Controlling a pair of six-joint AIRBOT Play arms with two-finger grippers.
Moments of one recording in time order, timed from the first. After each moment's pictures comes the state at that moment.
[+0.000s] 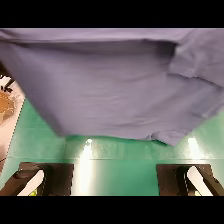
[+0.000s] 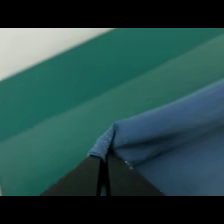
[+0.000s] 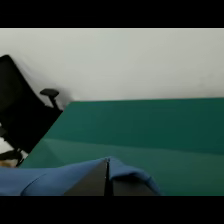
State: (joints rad) left arm 0.11 -0.86 1.68 1.10 -1.26 -1.05; right arm -0.58 -0.87 1.65 -0.45 1.34 1.26
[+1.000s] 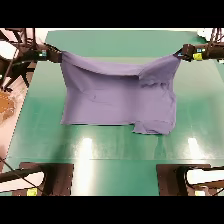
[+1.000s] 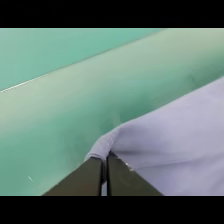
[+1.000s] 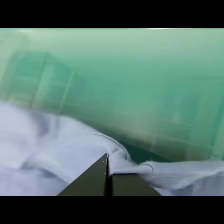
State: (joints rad) left arm -0.04 -1.35 1.43 1.12 -0.69 -1.01; right arm -0.19 -1.56 1.65 -0.84 1.06 1.18
